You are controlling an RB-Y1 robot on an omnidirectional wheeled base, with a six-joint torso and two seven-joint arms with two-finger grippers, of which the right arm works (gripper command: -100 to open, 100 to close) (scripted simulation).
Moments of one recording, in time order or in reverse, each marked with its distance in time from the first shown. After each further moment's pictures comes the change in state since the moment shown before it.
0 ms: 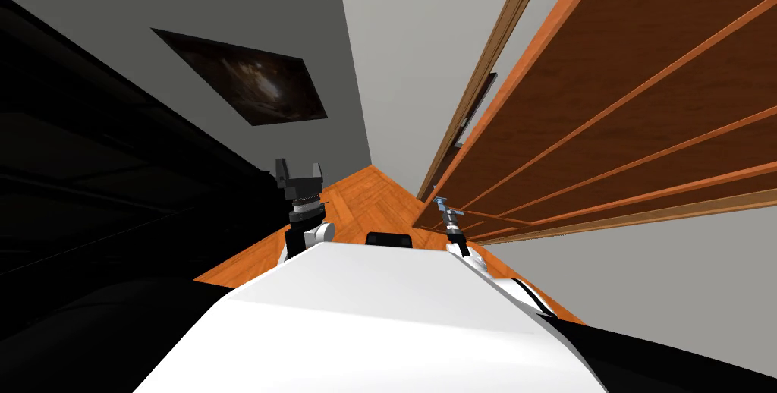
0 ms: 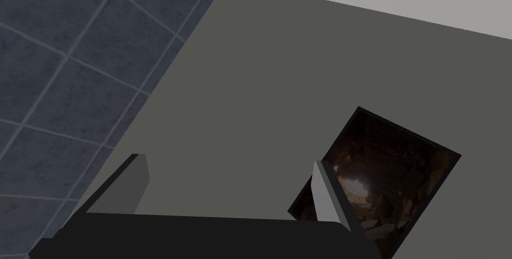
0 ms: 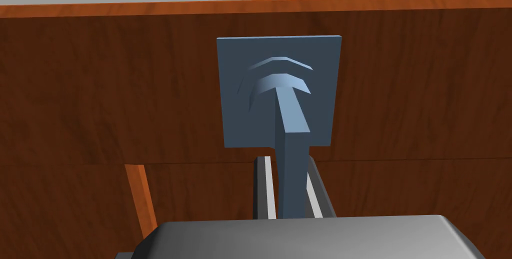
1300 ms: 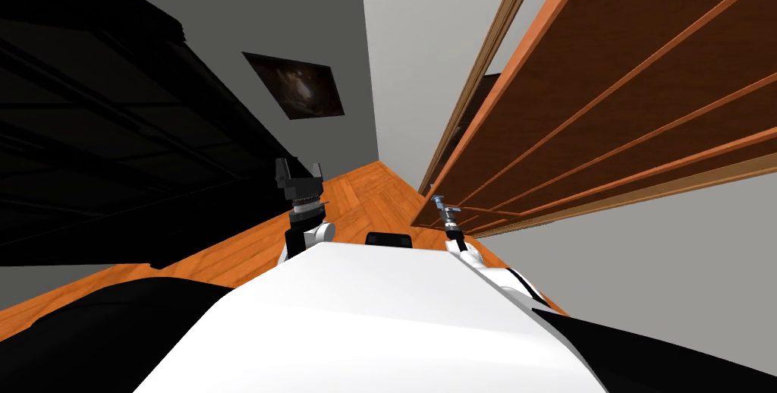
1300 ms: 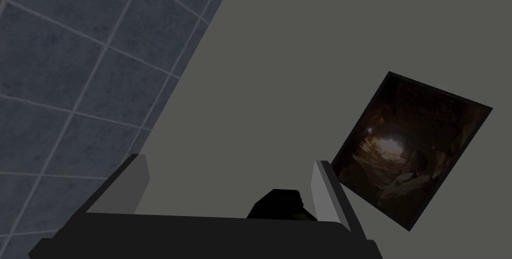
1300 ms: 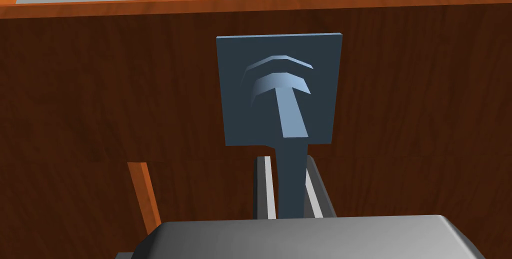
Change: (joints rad) arm -0.077 0.010 -0.033 0.101 0.097 -0.026 -0.061
